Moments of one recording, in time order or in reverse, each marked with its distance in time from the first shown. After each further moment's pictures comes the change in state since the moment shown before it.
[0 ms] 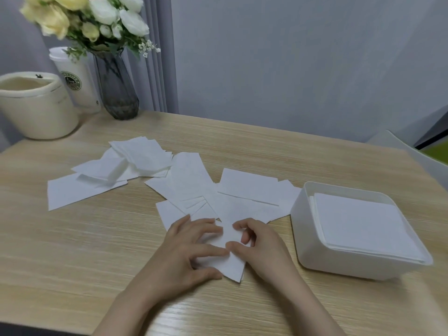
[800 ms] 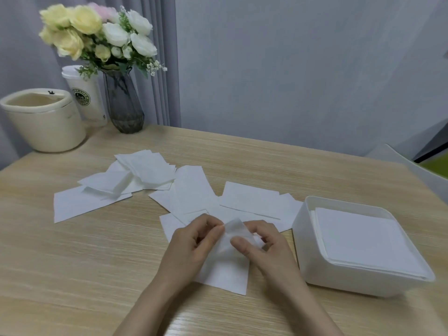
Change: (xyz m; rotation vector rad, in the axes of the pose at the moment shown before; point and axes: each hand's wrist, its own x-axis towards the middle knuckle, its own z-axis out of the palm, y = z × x) left_hand 0.037 0.028 -0.010 -0.463 0.316 -0.364; right_hand 0.000 -0.010 -0.008 0.485 0.082 -0.122
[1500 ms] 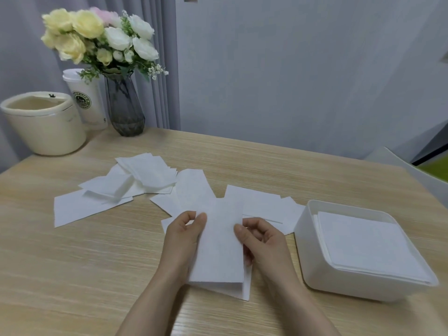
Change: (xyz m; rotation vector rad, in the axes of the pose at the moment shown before) left_hand 0.021 -0.001 0.001 -0.491 0.272 -0.556; right_hand 0.011 -0.015 0.015 0.351 0.071 0.169
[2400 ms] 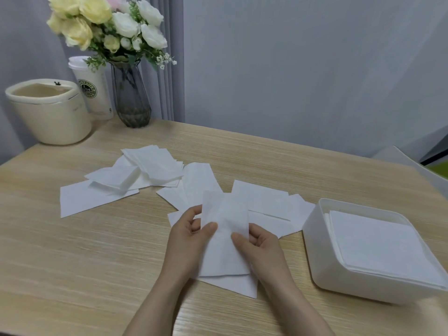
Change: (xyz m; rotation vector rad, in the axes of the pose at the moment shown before) left_hand -0.006 -0.006 -0.011 0.154 -0.070 0.119; right_hand 0.003 0.019 0.014 -0.060 -0.047 0.101
